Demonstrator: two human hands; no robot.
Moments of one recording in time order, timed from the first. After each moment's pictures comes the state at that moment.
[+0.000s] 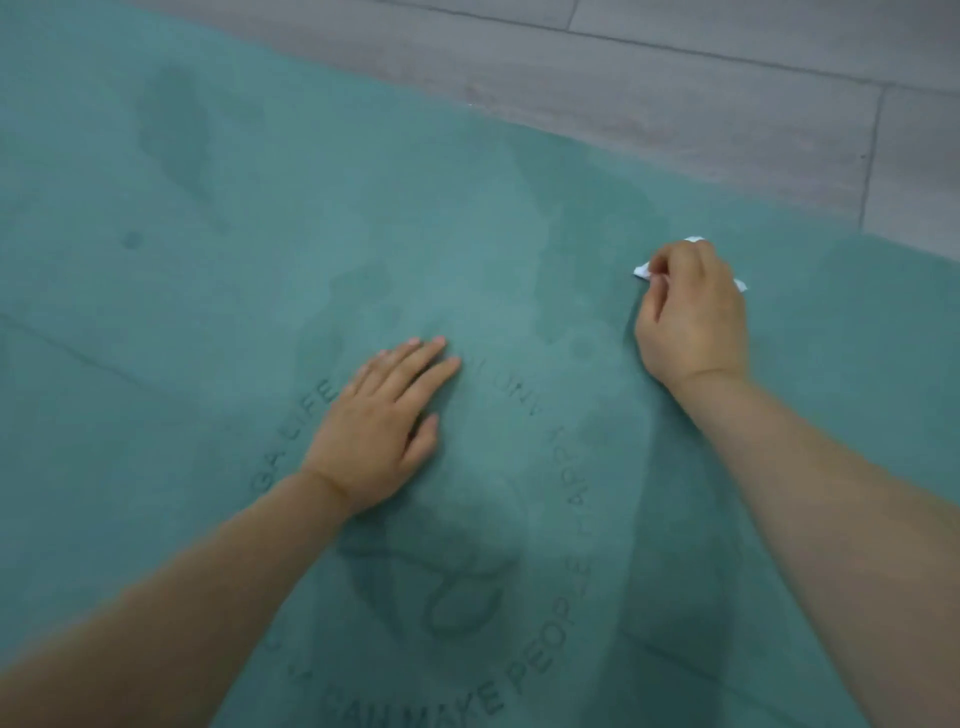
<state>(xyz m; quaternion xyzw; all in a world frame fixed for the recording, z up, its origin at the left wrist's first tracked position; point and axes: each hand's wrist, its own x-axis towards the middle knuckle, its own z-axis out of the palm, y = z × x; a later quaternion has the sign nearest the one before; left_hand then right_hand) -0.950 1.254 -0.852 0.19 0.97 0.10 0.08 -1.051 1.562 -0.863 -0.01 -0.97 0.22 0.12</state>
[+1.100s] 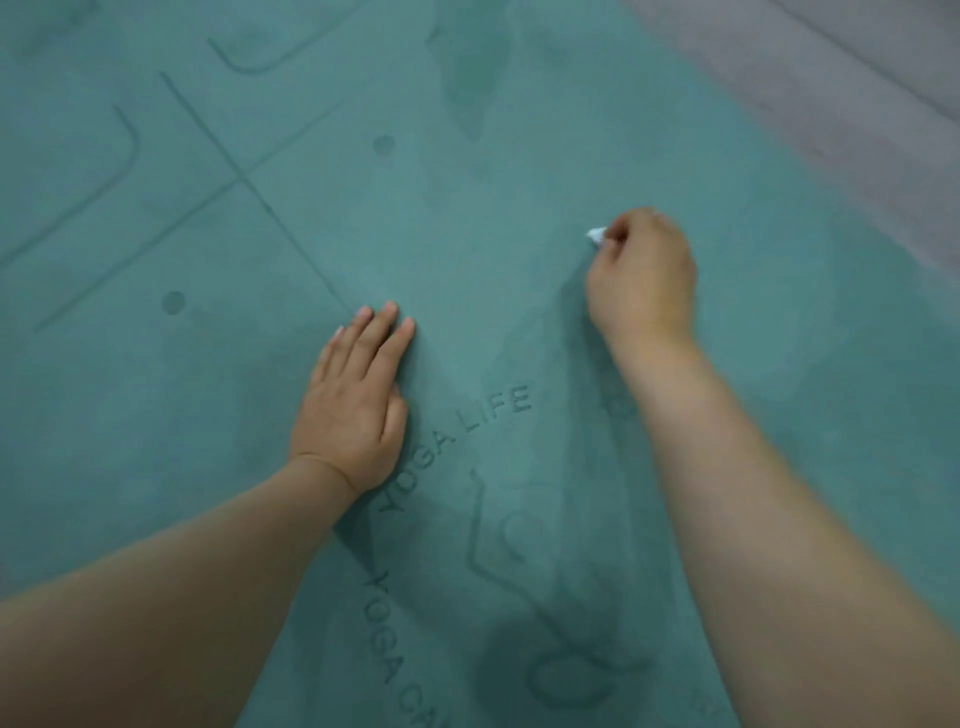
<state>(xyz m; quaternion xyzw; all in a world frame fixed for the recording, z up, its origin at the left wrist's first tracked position) -0.900 1.114 -0.848 -0.15 0.98 0.13 0.01 -1.119 1.288 -0.842 0.07 -0.96 0.28 -0.02</state>
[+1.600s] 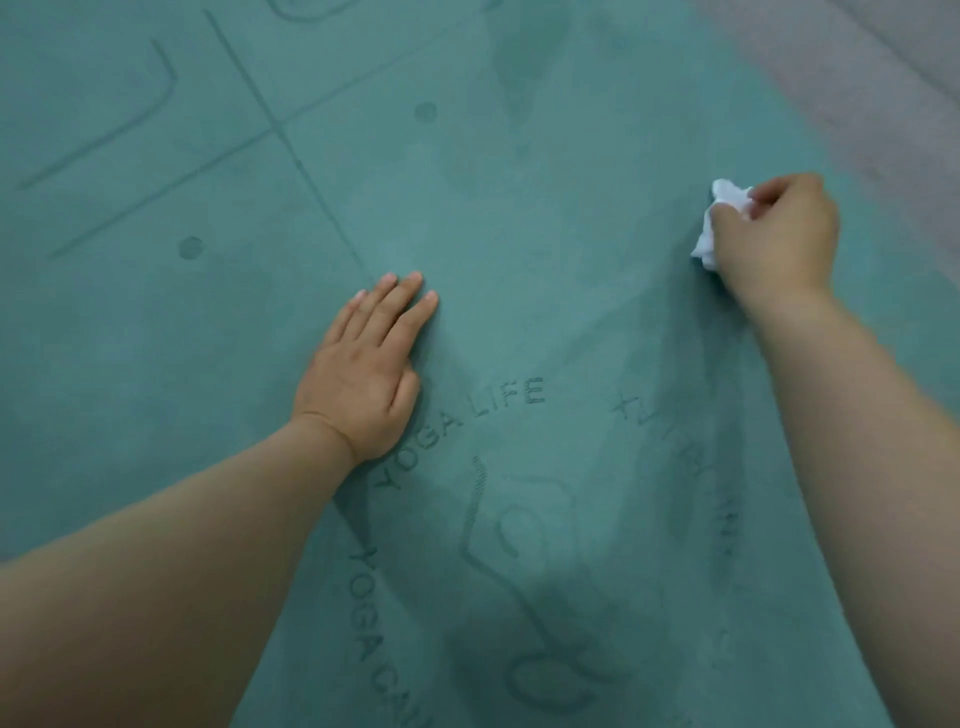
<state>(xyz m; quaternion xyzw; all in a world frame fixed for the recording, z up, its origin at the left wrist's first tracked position) -0.904 1.114 -0.847 -0.14 0.98 0.12 0.02 -1.193 1.328 -0.843 0.06 -0.96 0.28 -0.02</state>
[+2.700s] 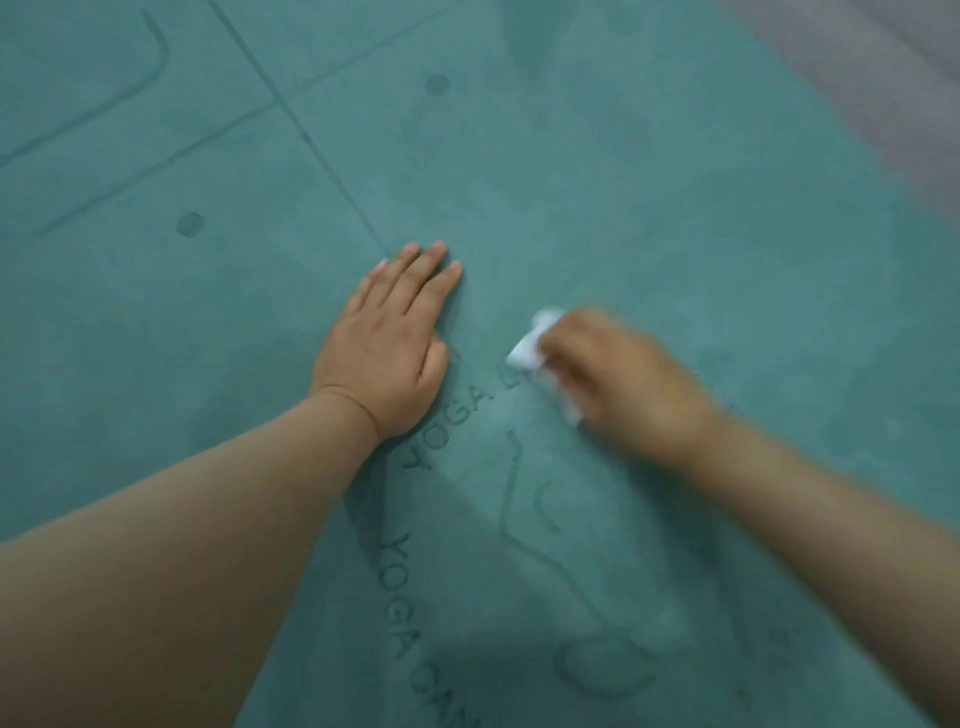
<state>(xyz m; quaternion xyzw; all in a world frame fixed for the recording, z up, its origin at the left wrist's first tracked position) -0.902 1.112 -0.853 -0.12 0.99 0.12 0.01 -1.019 1.317 -0.831 0.55 -0.79 0.24 -0.11</state>
